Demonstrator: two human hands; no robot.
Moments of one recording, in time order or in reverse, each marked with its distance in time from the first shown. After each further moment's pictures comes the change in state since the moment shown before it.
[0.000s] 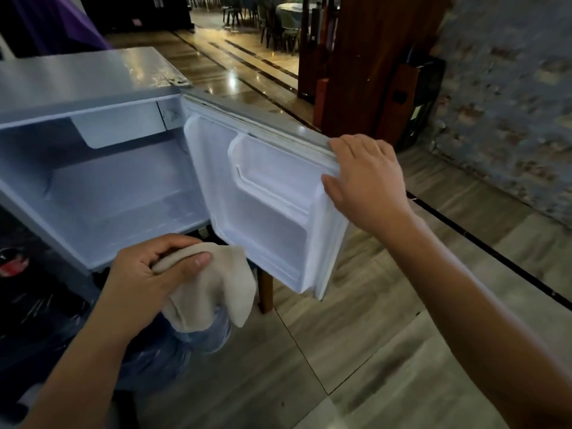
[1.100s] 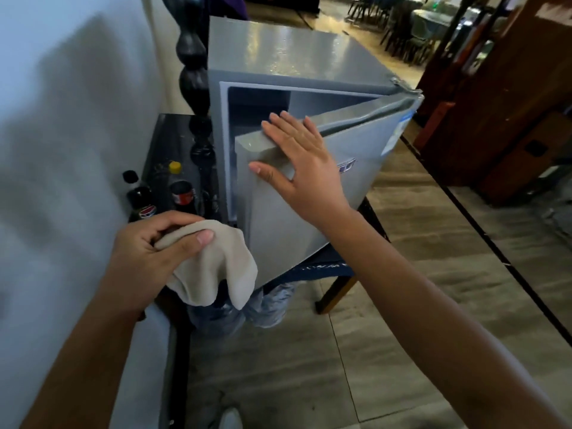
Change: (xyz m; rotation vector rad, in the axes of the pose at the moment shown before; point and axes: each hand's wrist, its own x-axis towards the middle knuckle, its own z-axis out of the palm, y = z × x) left_hand -0.081 -0.107 -0.257 -0.046 0.387 -0.022; right_hand 0.084 -0.409 0.059 0.687 0.029 -0.476
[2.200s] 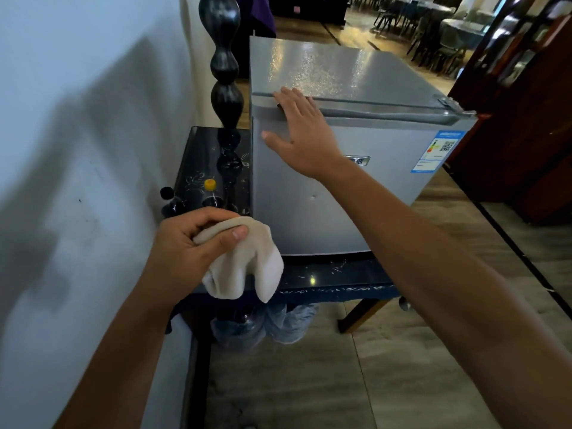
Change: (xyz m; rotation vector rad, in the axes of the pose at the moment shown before) left_hand 0.047 -0.009 -0.021 -0.041 -0.018 -0.015; right_hand 0.125 0.016 0.067 -0.069 -0.255 0.063
